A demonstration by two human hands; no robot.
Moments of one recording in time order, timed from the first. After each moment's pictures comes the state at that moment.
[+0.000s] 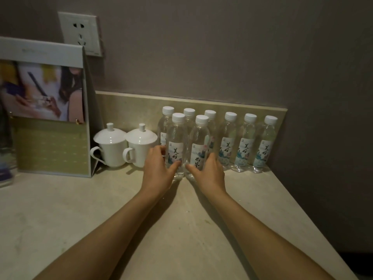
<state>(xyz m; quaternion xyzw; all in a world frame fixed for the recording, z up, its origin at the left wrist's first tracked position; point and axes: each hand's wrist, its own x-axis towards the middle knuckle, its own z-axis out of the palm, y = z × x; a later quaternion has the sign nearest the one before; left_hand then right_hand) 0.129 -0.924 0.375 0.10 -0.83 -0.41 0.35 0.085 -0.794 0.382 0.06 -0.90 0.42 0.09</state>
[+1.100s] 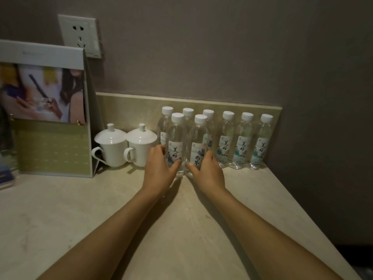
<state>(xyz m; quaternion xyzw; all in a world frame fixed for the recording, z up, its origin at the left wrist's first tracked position) 0.126 -0.926 0.371 0.09 -0.84 -0.41 0.34 0.091 -0.794 0.382 0.09 -0.93 0.35 0.10</state>
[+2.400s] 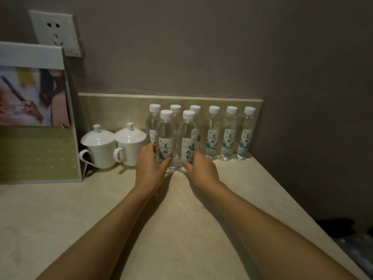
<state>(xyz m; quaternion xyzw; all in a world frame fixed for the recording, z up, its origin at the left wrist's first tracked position) 0.128 -0.931 0.371 0.07 -0.84 -0.42 0.32 0.095 -0.787 0.381 0.09 -0.95 0.28 0.10</state>
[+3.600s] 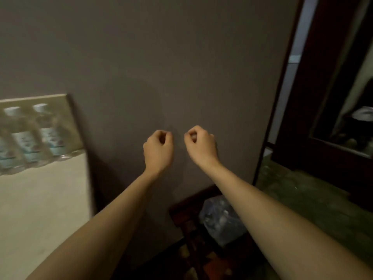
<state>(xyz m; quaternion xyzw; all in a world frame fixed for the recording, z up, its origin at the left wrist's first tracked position) 0.144 -0.376 0.414 -0.07 -0.79 -0.57 0.20 0.159 -0.260 0.421 -0.05 -0.86 0.40 0.29</state>
